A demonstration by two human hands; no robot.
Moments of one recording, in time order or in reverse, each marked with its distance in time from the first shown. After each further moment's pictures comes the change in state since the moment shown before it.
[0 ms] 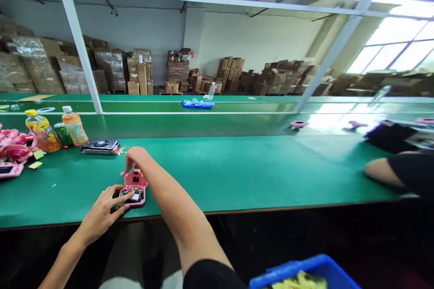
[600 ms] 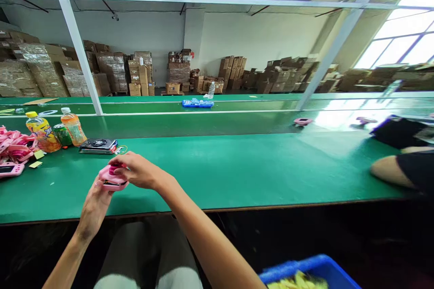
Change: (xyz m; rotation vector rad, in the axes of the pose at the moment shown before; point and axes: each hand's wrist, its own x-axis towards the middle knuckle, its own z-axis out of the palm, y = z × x) left_hand 0.018 0.047 0.007 -1.347 0.520 -0.297; right_hand -0.119 0.040 0.022 0.349 0.337 -0.719
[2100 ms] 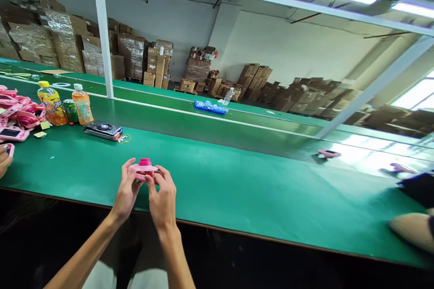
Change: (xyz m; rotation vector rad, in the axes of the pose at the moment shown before) left_hand 0.002 -0.044 0.087 -0.137 0.161 -0.114; right_hand -0.085 0.041 0.054 0.033 0.685 0.387
